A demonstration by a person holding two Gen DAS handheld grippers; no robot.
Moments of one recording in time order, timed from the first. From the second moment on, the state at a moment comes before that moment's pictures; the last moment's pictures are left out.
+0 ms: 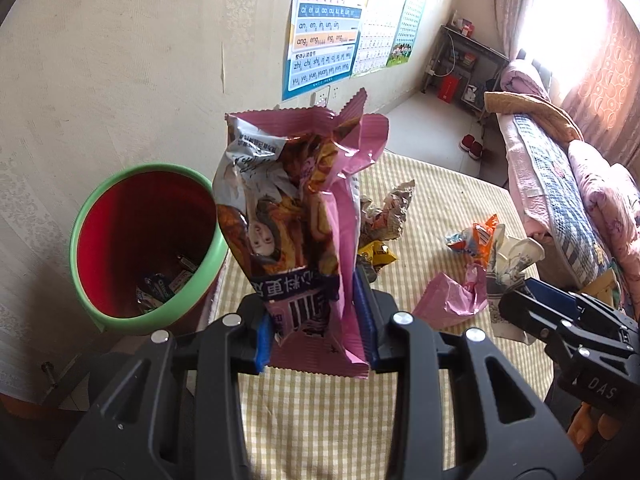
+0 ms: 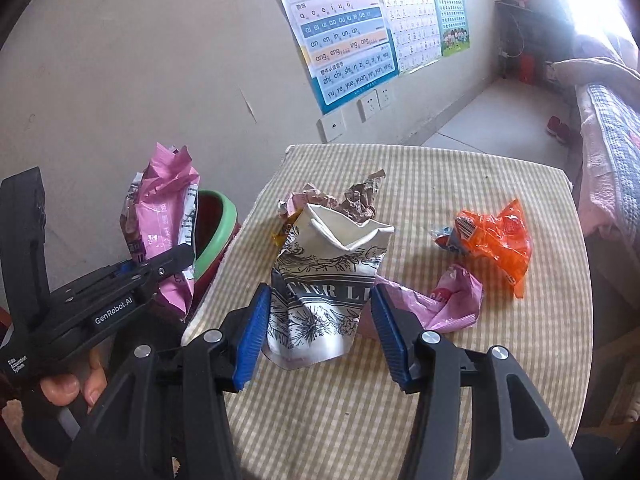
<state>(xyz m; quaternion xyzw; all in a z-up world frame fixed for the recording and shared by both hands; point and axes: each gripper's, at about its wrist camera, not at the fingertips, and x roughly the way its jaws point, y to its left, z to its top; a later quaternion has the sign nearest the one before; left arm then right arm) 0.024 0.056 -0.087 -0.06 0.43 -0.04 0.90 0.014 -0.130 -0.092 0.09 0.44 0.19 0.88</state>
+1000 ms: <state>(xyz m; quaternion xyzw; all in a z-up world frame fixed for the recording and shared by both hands) 0.022 0.101 -0.078 -0.05 0.41 0.04 0.91 0.028 -0.082 -0.080 0.06 0.42 0.24 0.87</state>
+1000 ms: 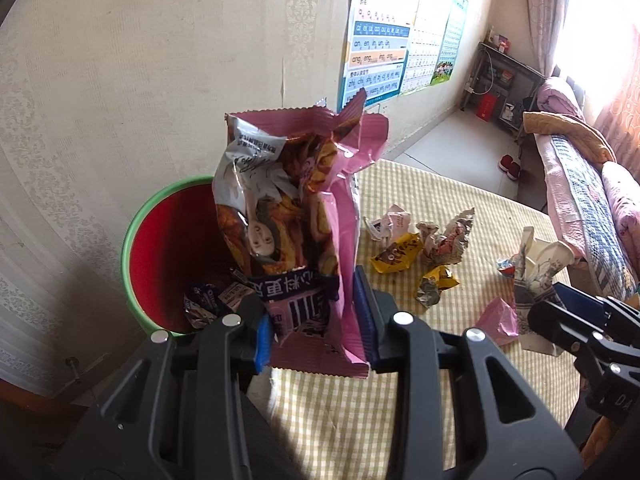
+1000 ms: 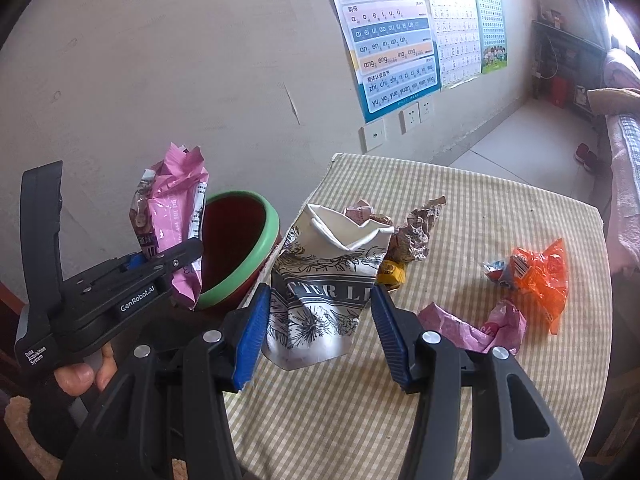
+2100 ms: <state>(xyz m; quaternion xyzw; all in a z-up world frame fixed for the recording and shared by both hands) 0.023 0.172 -0.102 -0.07 0.43 0.10 0.89 0.062 0.008 -0.093 0.00 0.44 0.30 0.84</state>
